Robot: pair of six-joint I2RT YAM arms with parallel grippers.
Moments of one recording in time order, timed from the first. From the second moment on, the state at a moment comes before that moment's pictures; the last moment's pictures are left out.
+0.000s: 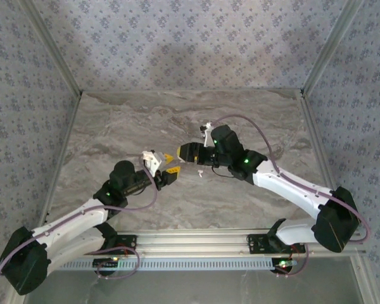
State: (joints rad) left arm -0.71 0.89 0.38 0.40 0.30 -0.01; right arm 0.79 1.30 0.98 -0.14 -0.29 0.82
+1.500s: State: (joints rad) left arm -0.71 0.98 0.43 0.55 0.39 -0.09; right arm 0.73 1.14 0.96 -0.13 -0.33 0.56
